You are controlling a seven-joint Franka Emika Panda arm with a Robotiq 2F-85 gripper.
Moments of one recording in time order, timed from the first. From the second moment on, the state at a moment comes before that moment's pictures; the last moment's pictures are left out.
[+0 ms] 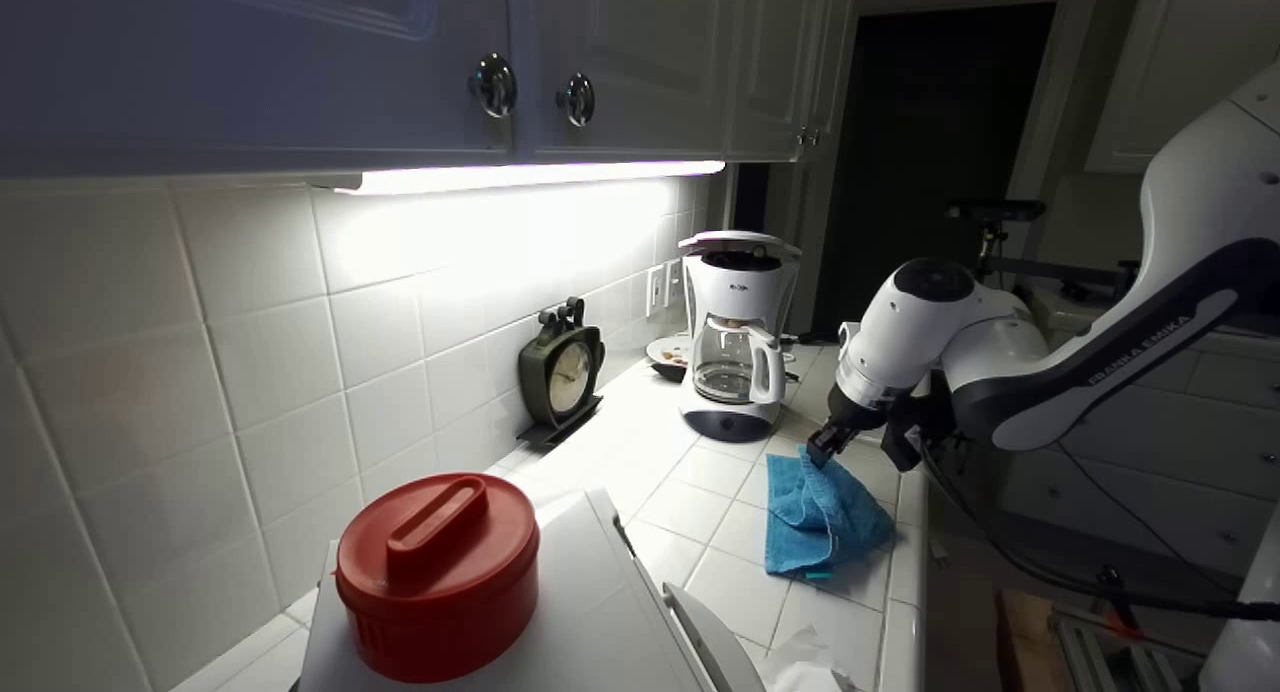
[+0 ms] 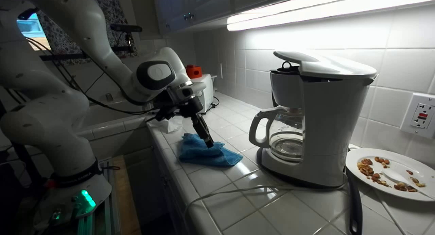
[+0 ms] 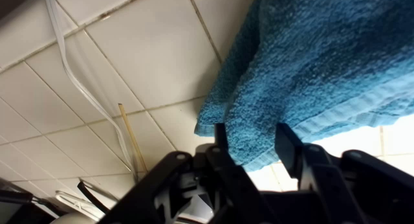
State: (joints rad) arm -0.42 -0.27 -0.01 -2.74 -0.87 2.76 0.79
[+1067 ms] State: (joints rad) arm -0.46 -0.17 -0.01 -2.75 -1.01 2.90 0.87
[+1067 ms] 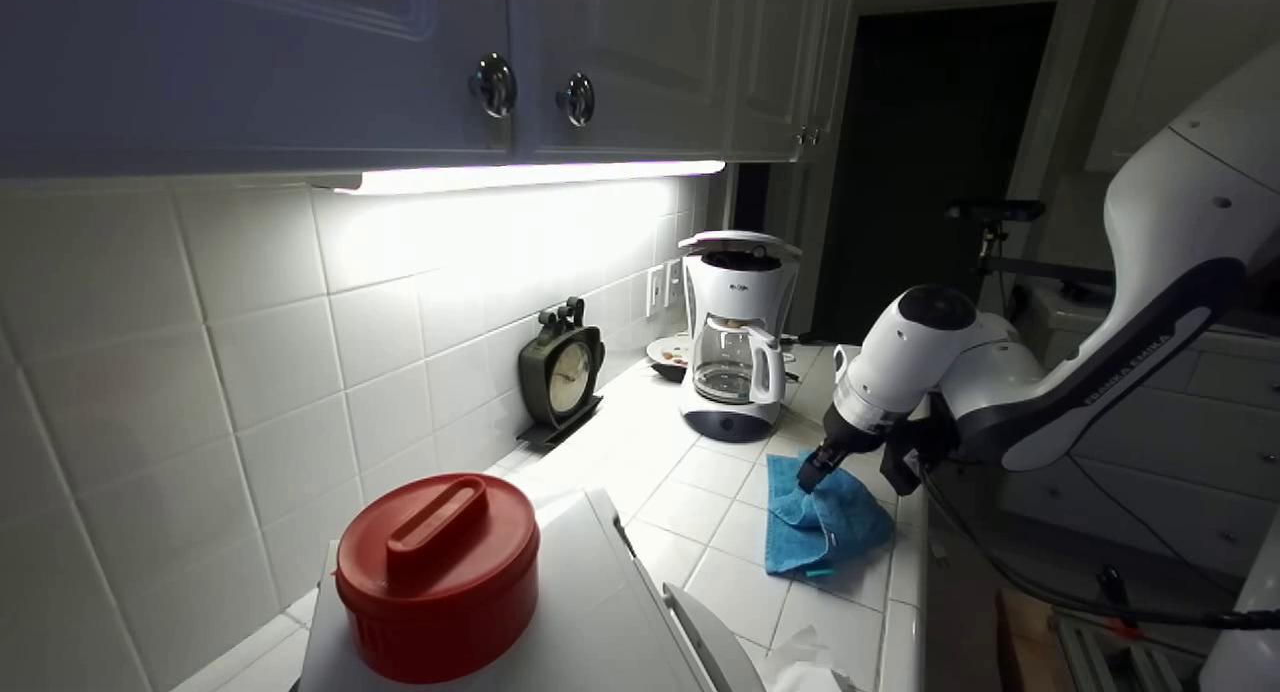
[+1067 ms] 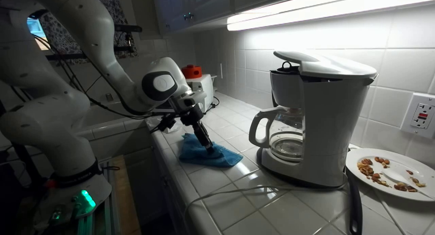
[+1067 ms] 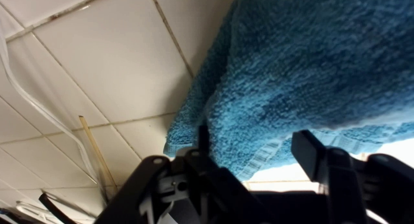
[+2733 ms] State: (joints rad) arm -0.20 -0.42 0.01 -2.74 -0.37 2.51 0.59
